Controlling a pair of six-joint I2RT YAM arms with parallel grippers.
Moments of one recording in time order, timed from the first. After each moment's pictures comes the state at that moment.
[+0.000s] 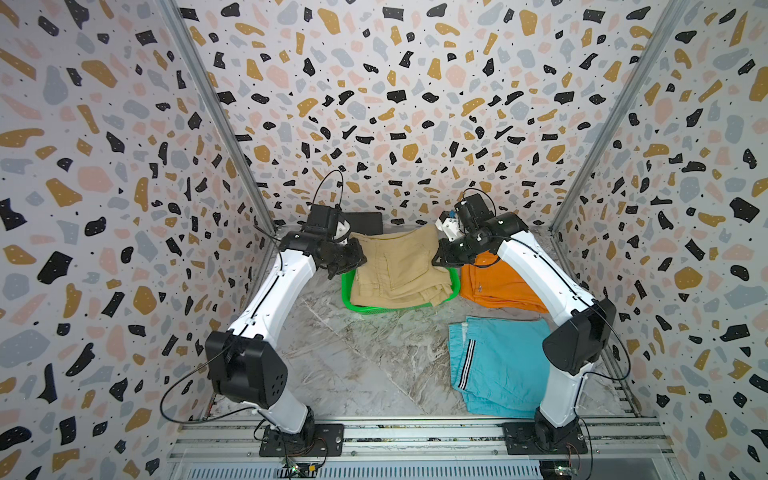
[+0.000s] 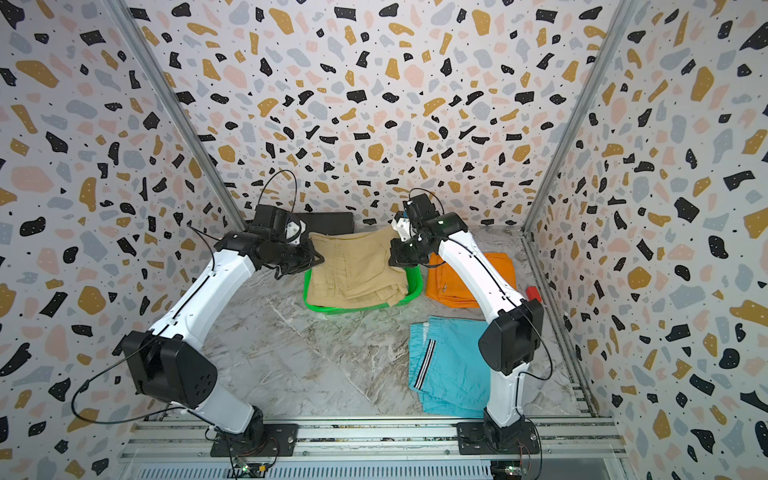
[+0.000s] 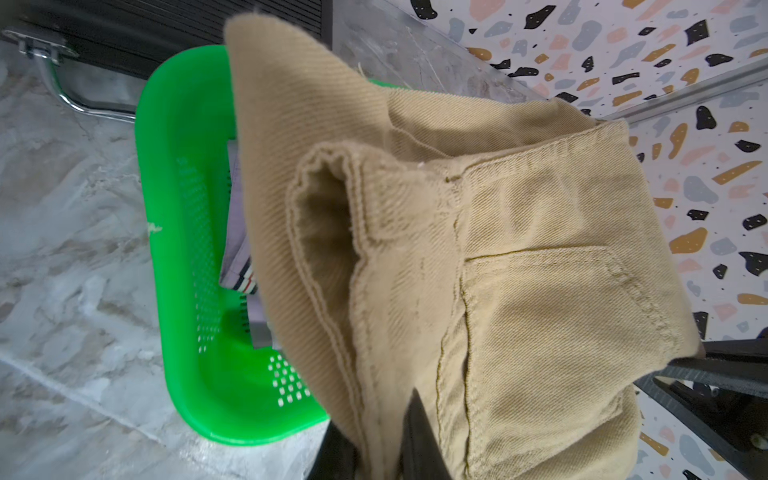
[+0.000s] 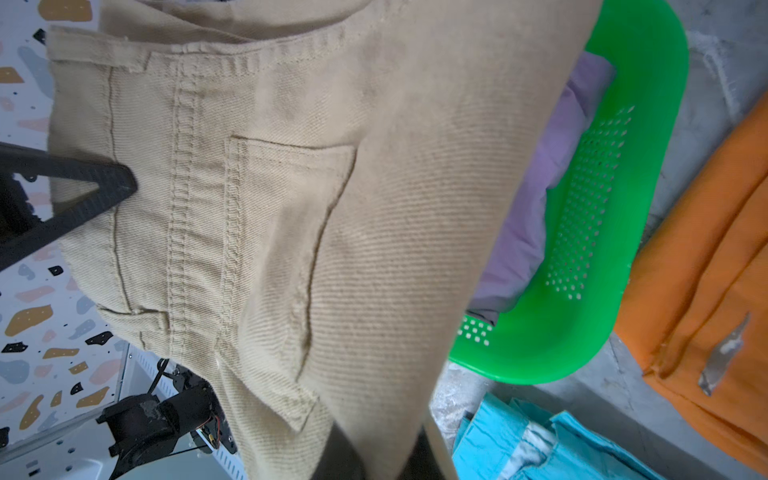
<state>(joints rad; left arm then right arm) -0.20 1.65 1.59 -0.88 0.36 -0.48 0.49 1.93 2.02 -1.12 -0.39 0.30</state>
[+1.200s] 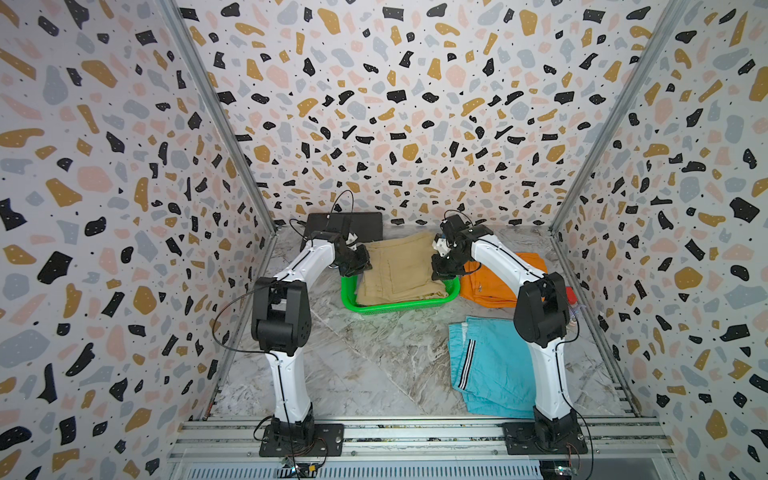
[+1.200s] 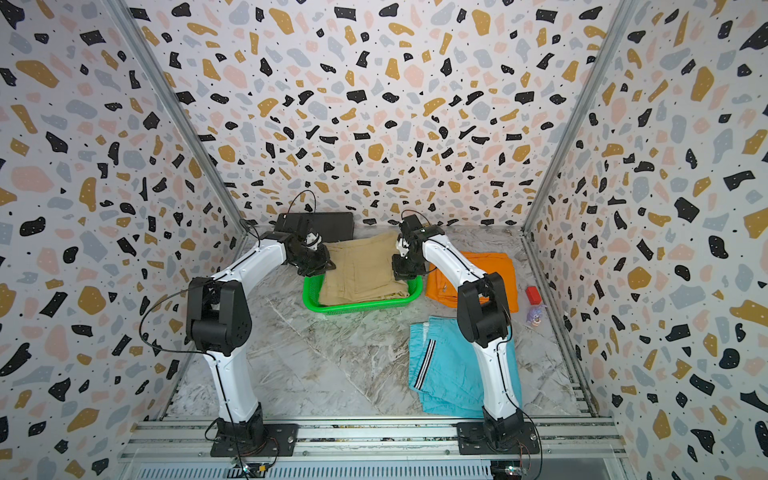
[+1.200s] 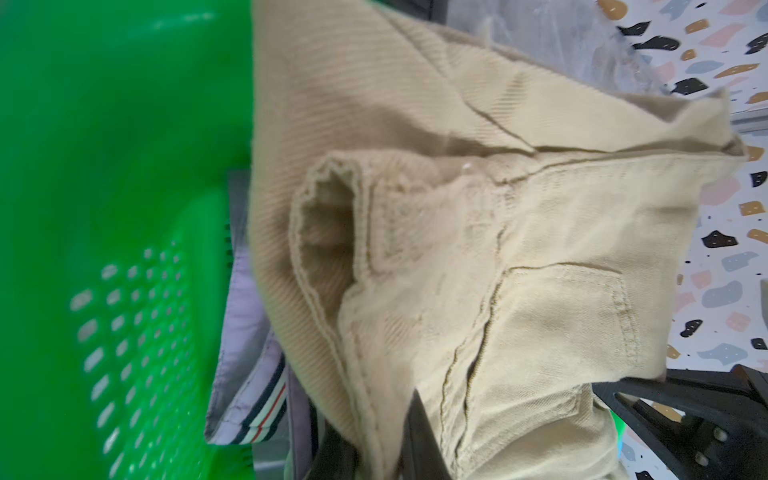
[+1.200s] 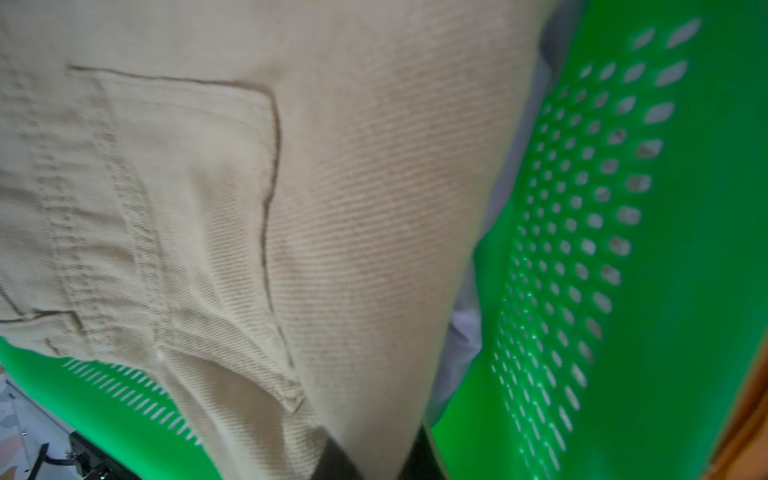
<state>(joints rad) -0.16 2.03 1.66 -0.76 0.40 -0.47 0.46 2.19 1.96 -1.01 -0.31 0.29</state>
